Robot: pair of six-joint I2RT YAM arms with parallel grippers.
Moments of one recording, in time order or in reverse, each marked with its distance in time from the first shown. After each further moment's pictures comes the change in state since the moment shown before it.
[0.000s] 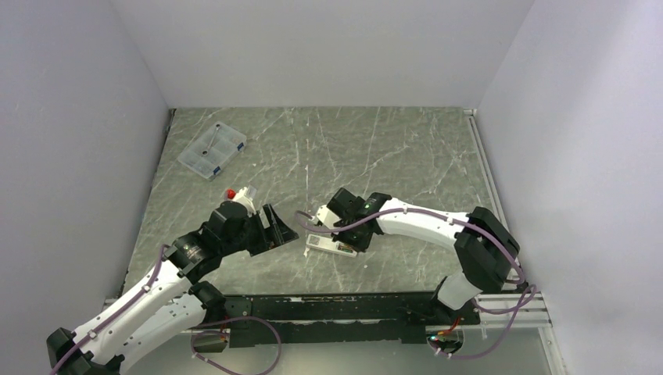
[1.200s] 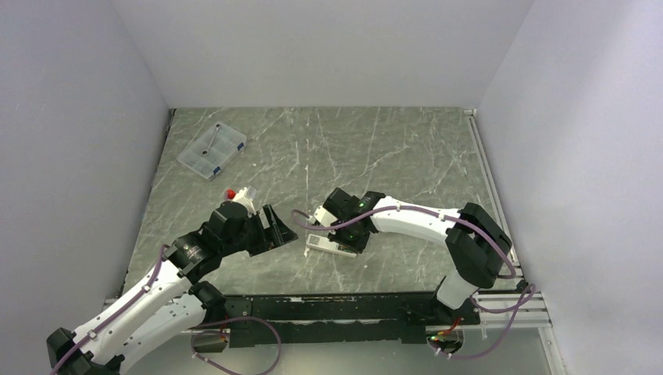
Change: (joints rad) left arm 0.000 0.000 0.000 -0.010 -0.006 0.013; right arm 0.005 0.055 0.036 -0.016 -0.016 0.033
